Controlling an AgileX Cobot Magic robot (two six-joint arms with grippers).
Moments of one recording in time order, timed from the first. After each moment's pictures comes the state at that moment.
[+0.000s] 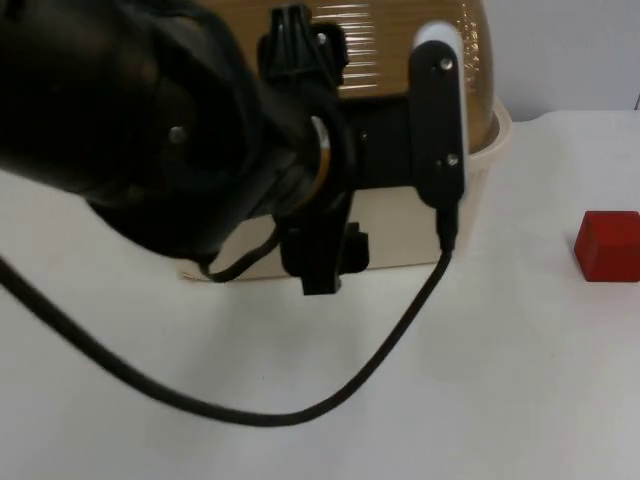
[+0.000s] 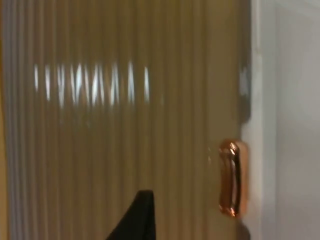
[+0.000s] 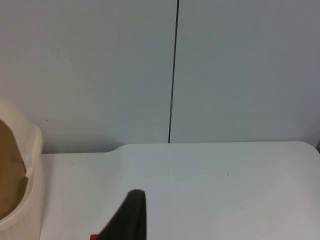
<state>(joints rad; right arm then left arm) 0.07 0.57 -0.89 -0.28 0.70 0.19 -0.90 1.77 -0.91 1.74 0.56 -0.84</state>
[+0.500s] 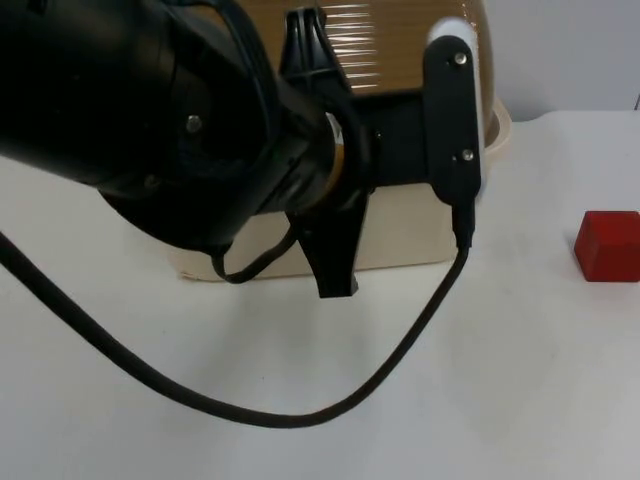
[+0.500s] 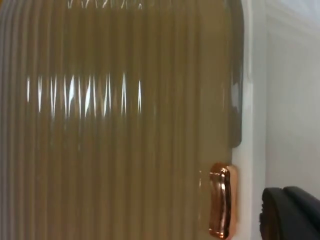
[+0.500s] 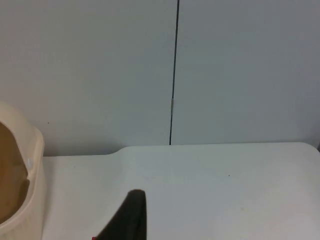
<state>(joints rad) 0.07 0.57 -0.89 -0.28 0.69 0.20 -0.90 1.77 -0.93 1.73 0.51 -0.84</state>
